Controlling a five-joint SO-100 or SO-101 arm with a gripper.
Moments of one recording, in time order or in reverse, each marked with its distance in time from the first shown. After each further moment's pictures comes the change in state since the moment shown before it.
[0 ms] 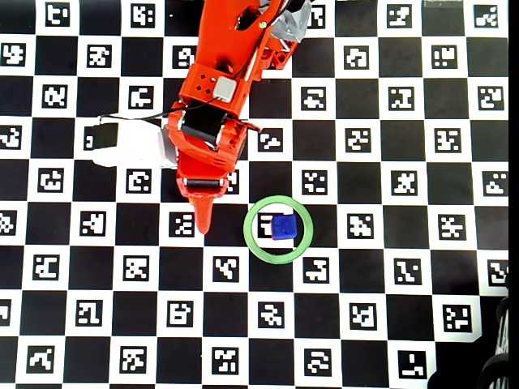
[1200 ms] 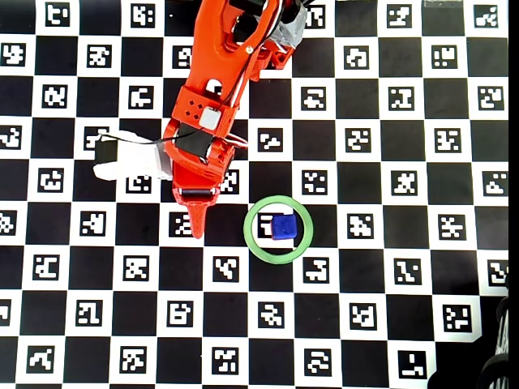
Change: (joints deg) arm 1.3 -8.6 11.5 -20.7 -2.4
